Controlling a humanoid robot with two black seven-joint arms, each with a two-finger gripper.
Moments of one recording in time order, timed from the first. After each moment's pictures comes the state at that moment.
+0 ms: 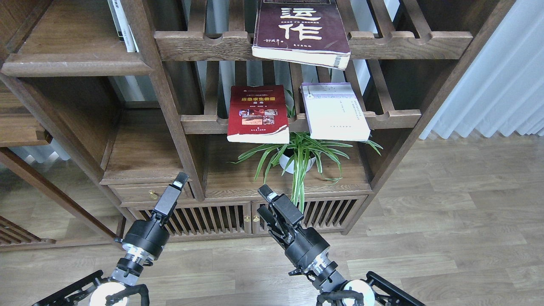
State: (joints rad) left arm -0.16 0.25 -0.67 -1.10 -0.15 -0.49 -0.49; right arm 0.08 0.01 0.74 1.14 0.25 0.48 0.06
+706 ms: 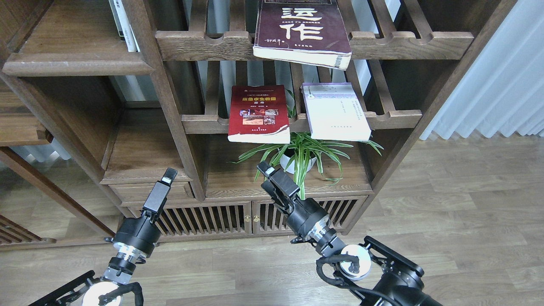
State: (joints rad) left arm -0.14 0.26 -0.68 -1.11 -0.13 -0.49 -0.49; right arm 0.29 0.01 0.73 0.99 0.26 0.46 0.06
